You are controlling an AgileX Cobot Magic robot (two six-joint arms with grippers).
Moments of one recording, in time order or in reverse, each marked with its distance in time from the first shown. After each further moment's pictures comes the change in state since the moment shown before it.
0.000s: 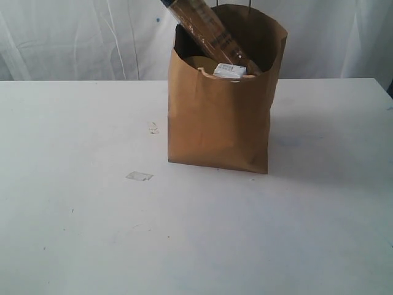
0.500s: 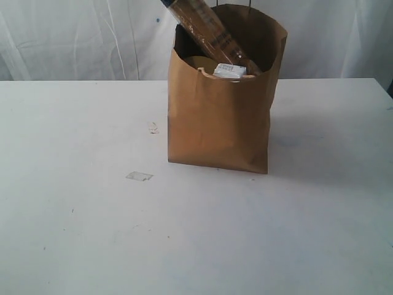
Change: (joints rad) left arm 0.000 0.000 0.000 0.000 0.012 0.147; right arm 0.000 0.000 0.000 0.000 0.001 0.000
